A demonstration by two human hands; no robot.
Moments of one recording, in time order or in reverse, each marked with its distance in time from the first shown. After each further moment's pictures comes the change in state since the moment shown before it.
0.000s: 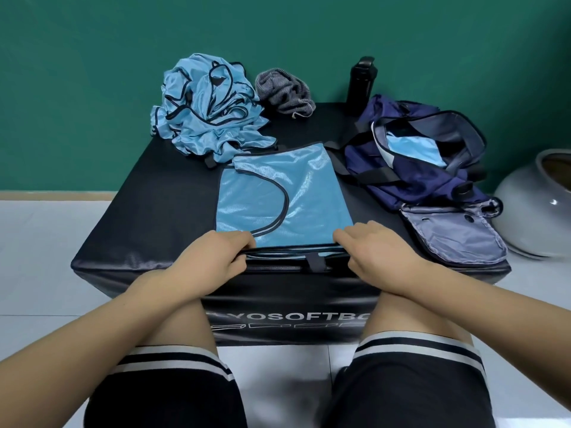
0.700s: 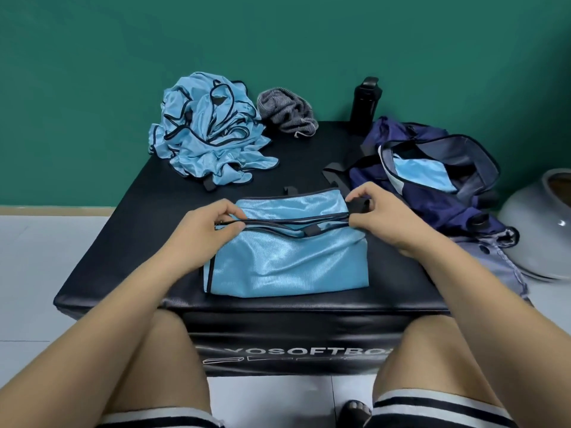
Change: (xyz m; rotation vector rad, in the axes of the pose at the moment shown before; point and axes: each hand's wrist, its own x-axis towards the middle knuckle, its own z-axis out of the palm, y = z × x) left_hand 0.067 -0.029 -0.049 -0.540 0.180 -0.320; right_hand 0.084 0.057 -0.046 1.105 0.106 0.657
